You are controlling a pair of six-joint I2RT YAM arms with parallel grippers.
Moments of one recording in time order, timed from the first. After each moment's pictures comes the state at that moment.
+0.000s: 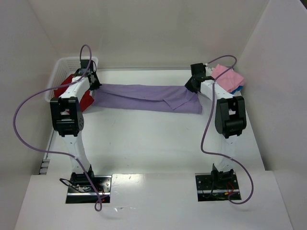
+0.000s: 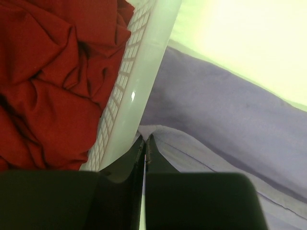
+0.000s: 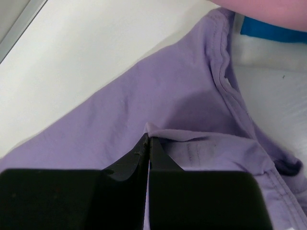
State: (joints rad) left arm 0.08 2.09 1.73 -0.48 -0.12 -0.32; right arm 0.17 2.02 1.56 -0.36 0.20 0.80
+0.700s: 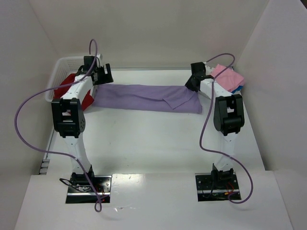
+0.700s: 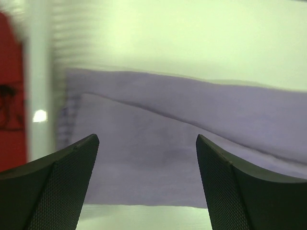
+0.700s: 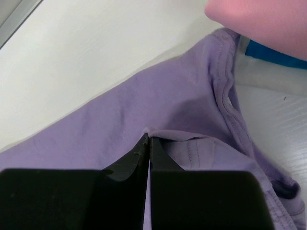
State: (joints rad) left arm 0.03 2.06 1.74 -0.41 0.08 -0.20; right arm 0.16 2.09 1.63 -0.36 0.18 0.73
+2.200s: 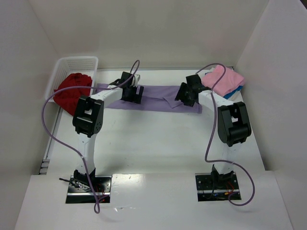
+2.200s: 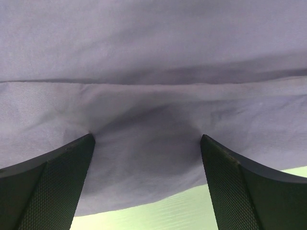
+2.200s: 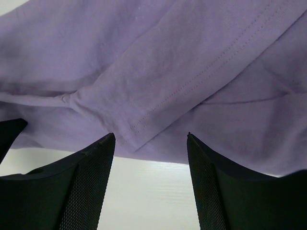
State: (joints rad) left arm -0.30 2.18 1.63 -0.39 0.03 -0.09; right arm 0.25 1.87 1.29 -0.30 -0.01 0.64
